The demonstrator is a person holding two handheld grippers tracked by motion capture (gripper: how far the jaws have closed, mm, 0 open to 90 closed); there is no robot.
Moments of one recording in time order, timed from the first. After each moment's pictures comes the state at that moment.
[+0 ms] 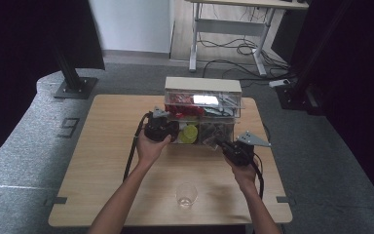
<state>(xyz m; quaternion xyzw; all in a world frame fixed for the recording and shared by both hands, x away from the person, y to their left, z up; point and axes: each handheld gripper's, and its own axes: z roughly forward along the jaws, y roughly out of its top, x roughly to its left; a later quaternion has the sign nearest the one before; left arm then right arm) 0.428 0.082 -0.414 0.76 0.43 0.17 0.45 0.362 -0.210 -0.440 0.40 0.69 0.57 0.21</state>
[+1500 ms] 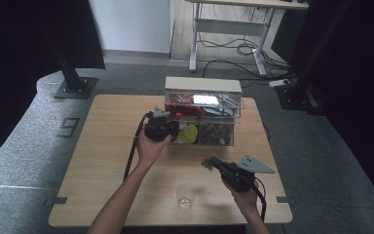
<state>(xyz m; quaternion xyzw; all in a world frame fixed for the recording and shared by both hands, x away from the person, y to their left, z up) 0.427 0.082 -0.413 0.76 0.43 0.17 0.45 0.294 -0.203 -0.452 0.34 0.70 0.60 0.19</state>
